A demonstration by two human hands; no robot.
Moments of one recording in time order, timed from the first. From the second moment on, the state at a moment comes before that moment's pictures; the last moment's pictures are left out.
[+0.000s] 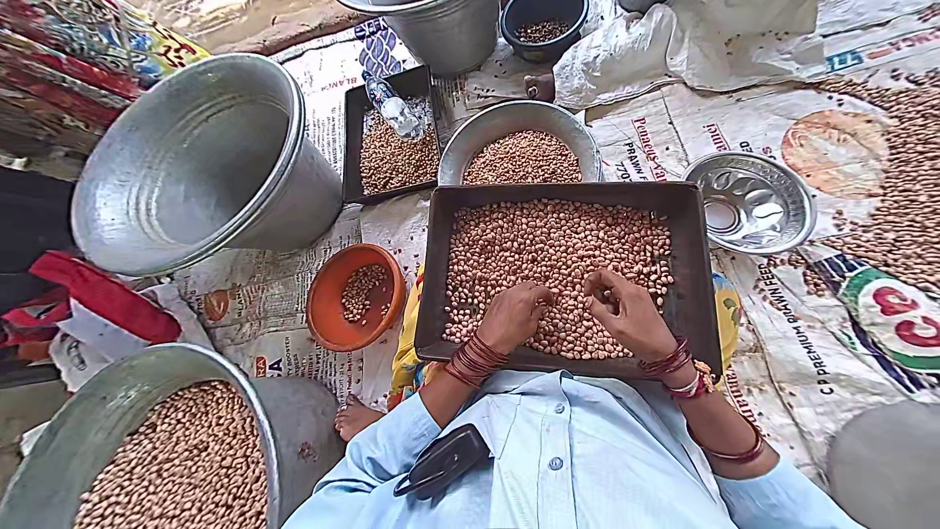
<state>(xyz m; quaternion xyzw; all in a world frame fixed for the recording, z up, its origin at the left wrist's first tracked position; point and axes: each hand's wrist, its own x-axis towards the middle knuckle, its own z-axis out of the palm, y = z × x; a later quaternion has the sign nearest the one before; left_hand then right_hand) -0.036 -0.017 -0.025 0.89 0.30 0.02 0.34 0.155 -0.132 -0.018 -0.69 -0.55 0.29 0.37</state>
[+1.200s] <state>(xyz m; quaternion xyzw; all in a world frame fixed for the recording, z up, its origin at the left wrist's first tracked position) 0.001 0.019 -0.015 0.75 0.33 0.14 0.55 0.172 -0.113 -0.026 -0.78 -0.57 0.10 0.24</state>
